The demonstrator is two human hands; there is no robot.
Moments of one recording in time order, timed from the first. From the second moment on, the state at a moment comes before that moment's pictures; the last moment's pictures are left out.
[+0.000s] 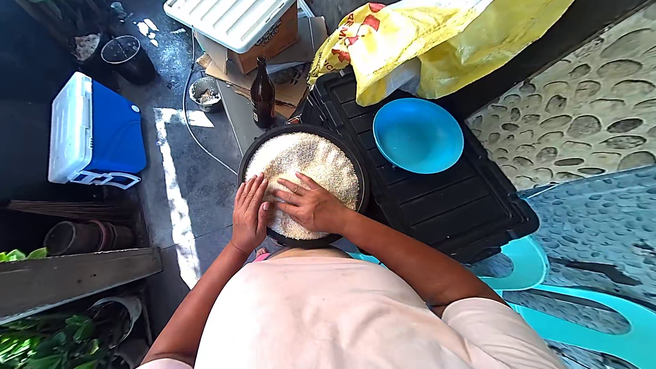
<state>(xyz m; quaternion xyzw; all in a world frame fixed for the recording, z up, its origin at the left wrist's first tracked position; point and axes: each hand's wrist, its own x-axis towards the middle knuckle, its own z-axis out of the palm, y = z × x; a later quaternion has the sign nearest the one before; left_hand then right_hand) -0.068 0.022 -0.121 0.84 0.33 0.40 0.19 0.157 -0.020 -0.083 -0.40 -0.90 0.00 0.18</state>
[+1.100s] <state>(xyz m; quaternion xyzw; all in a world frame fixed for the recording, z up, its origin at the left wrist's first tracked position) -0.067 0.023 -0.124 0.83 0.30 0.42 0.20 0.182 -0.044 -0.078 -0.49 -0.83 0.00 0.28</state>
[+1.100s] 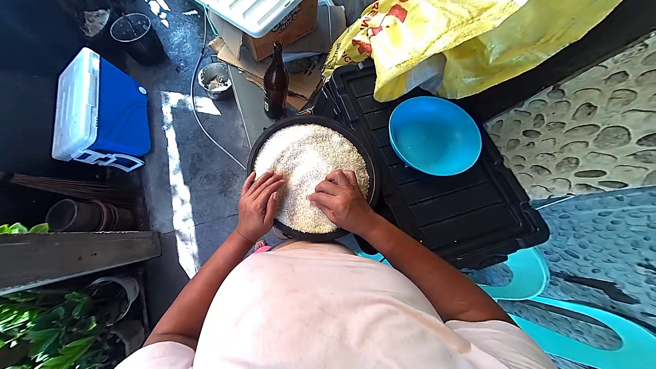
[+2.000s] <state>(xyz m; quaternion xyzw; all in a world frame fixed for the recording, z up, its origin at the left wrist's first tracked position) -0.067 0.024 -0.128 0.83 0.30 0.43 0.21 0.178 -0.066 -0.032 -0.53 -0.48 0.47 0.52</state>
